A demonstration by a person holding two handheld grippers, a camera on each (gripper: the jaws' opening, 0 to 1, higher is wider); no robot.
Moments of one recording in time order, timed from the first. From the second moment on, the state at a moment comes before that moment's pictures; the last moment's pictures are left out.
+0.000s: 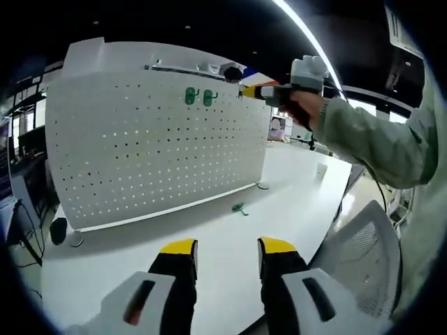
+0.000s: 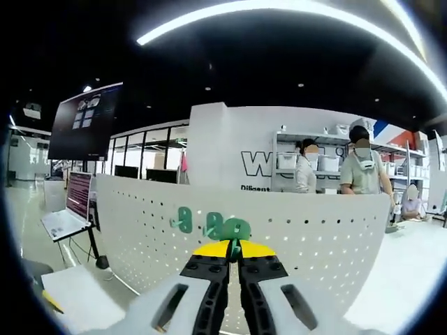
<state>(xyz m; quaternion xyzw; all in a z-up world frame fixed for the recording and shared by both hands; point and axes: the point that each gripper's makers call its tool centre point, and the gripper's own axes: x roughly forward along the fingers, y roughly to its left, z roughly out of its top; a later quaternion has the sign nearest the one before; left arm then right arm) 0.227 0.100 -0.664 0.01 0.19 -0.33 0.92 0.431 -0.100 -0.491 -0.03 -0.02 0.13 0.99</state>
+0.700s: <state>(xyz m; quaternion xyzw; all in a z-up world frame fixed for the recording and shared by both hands) 0.233 0.103 -0.668 0.00 0.19 -0.33 0.93 0.471 -0.100 -0.495 -0.04 -0.01 0.11 0.99</state>
